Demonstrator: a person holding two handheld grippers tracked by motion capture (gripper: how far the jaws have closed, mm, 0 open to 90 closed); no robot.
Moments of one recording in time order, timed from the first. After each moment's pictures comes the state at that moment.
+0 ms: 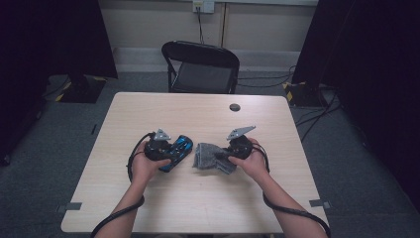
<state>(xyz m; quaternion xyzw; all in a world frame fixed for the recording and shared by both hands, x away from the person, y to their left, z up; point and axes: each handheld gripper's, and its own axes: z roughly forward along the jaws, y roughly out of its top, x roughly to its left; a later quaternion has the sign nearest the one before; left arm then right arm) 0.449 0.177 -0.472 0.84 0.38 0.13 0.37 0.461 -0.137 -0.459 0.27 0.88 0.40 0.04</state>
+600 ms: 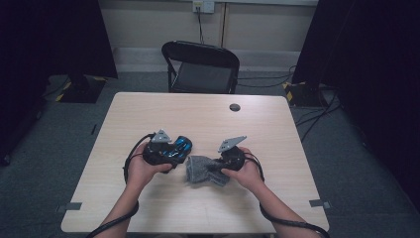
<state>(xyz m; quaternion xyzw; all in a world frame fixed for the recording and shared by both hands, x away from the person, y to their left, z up) 0.422 0.166 -0.440 0.85 0.33 0.11 0.40 0.430 -0.113 -0.464 0.22 0.89 0.40 0.02</state>
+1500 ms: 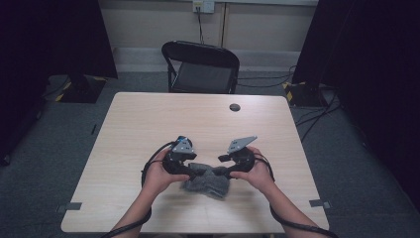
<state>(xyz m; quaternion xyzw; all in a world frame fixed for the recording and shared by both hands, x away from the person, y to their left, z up) 0.408 0.107 -0.450 0.87 0.24 0.06 0.41 0.427 -0.141 -0.454 0.21 0.88 0.42 0.02</state>
